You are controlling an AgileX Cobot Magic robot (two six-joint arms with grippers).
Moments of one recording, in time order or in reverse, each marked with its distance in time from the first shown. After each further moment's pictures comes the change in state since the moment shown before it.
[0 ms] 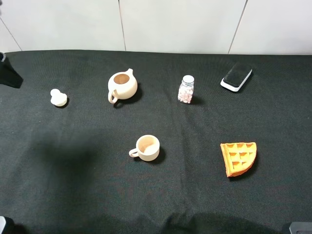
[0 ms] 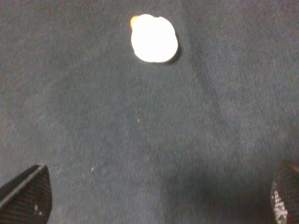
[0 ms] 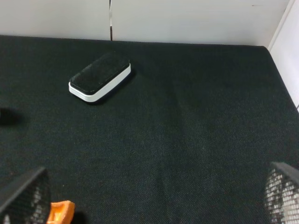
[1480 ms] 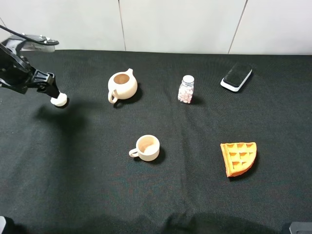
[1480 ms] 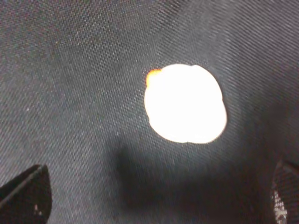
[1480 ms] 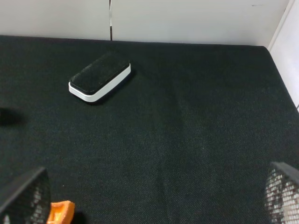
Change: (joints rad) left arm -0.004 0.568 -0.137 -0.043 -0.279 0.025; right arm 0.000 0.000 0.000 0.000 0.000 0.000
